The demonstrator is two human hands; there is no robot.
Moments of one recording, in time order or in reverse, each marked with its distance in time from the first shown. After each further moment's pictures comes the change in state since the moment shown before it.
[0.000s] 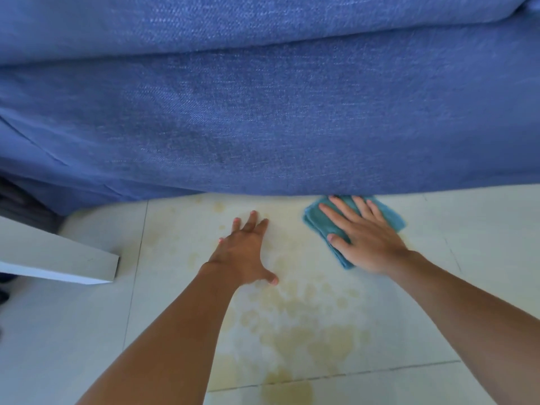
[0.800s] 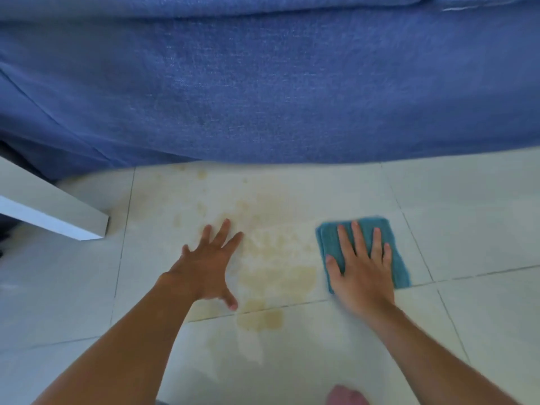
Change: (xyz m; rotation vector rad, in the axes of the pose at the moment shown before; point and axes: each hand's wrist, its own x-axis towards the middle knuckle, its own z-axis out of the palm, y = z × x) left_hand -0.098 -0.014 0.057 0.186 -0.120 0.045; right_hand -0.155 -0.031 0.066 0.101 0.118 0.417
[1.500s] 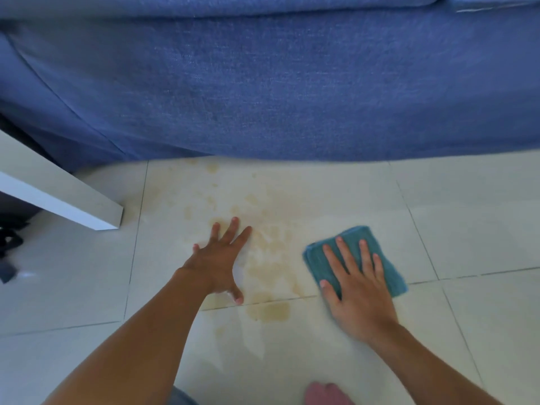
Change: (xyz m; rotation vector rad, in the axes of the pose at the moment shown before) left_hand -0.002 0.000 0.006 -0.075 -0.023 -0.009; right_hand -0.047 0.000 0.014 -0.061 -0.019 -0.221
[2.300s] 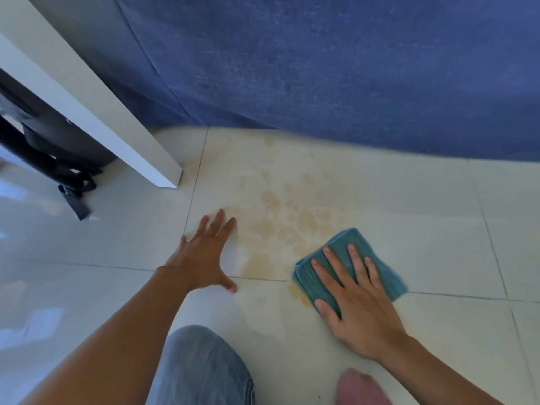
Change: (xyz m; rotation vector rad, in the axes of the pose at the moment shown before) left_hand -0.065 -0.091 0.042 -0.107 0.140 -0.148; right_hand -0.018 -0.061 0.003 -0.067 -0.115 -0.440
